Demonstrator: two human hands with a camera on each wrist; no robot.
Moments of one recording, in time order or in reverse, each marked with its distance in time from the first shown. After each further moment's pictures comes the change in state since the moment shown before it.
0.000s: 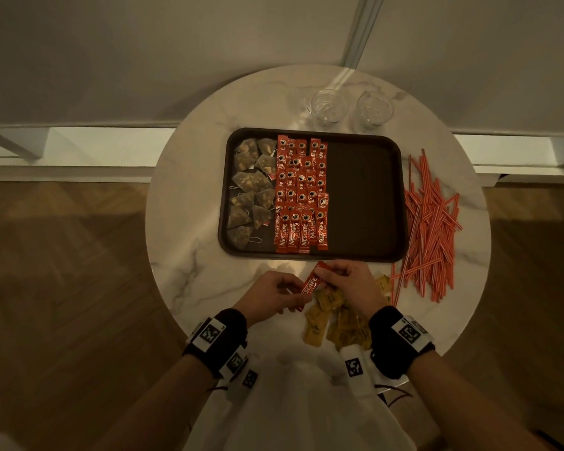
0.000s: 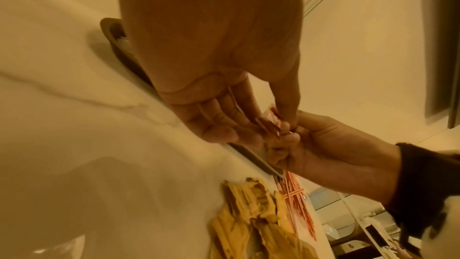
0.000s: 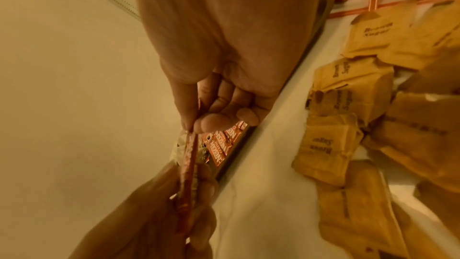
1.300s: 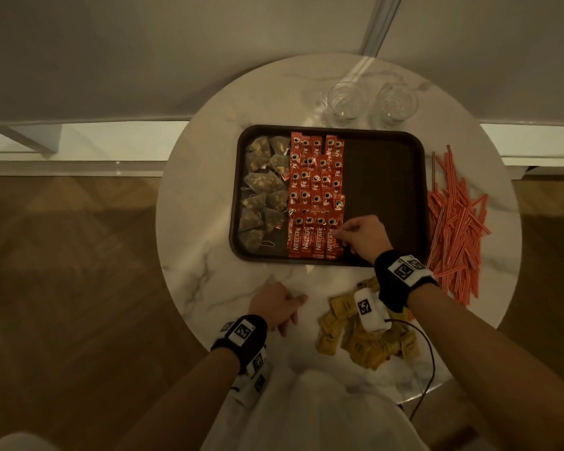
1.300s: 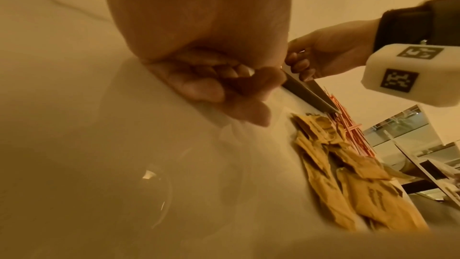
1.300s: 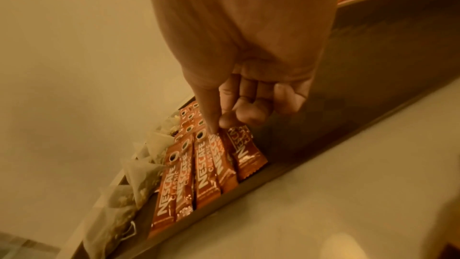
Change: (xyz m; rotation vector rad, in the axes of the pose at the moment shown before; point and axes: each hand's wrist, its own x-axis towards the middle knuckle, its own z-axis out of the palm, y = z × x) left_hand 0.028 -0.045 -0.001 0.353 0.051 -0.335; right_hand 0.109 -0.031 -0.018 -0.404 0.106 -0.022
